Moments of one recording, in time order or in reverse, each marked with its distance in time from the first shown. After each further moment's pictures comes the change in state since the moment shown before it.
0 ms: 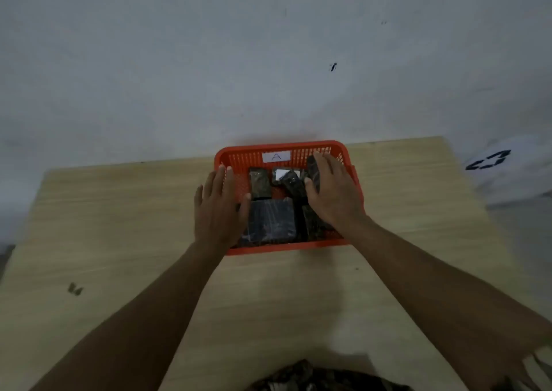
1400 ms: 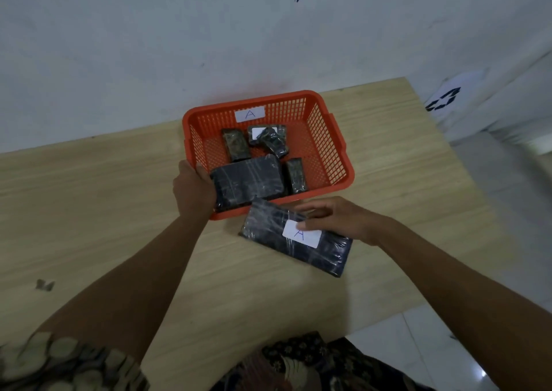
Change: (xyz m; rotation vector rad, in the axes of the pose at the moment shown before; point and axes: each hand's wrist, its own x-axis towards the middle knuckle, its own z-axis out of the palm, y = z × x) left_hand -0.007 -0.030 0.046 -0.418 0.063 -0.417; right_hand -0.130 0.018 -0.011 0.803 -0.725 0.425
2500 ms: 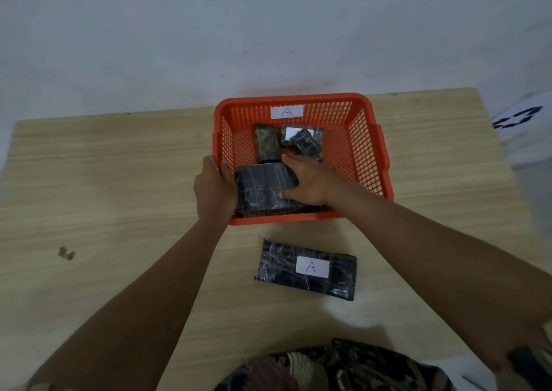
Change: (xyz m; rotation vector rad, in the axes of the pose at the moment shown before) left_hand -0.003 0.001 0.003 0.027 0.066 -0.025; right_hand 0.140 -0.067 0.009 -1.006 0.023 -0.160
